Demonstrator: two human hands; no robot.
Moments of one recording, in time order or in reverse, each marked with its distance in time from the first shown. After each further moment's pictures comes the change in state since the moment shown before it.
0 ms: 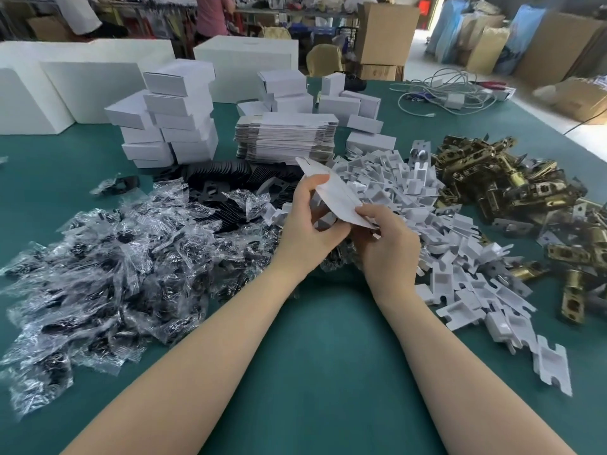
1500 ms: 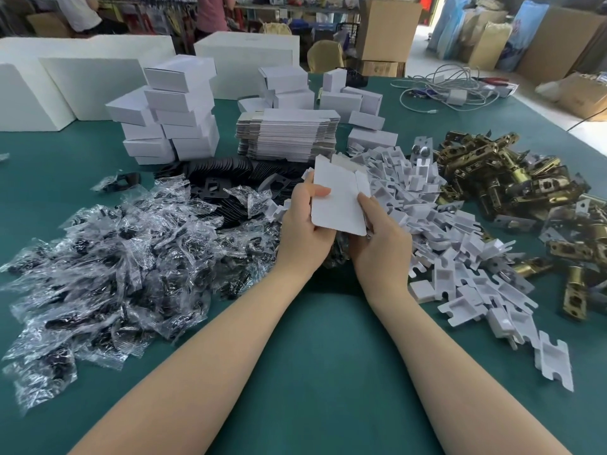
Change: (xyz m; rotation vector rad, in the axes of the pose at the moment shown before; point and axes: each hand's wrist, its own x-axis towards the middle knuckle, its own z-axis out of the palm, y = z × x) left_hand -0.001 -0.009 0.000 0.289 0.105 0.129; right_hand -0.006 -0.013 0.004 -0.048 -0.097 0.055
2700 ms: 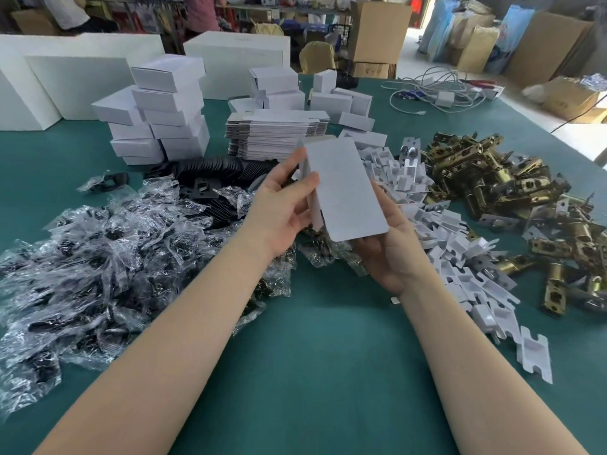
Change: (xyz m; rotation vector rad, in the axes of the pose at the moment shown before) left_hand 0.037 0.030 -0.024 -0.812 -0.066 -0.590; right_hand 0.021 0.015 -0.026 1.336 -0.421 0.423
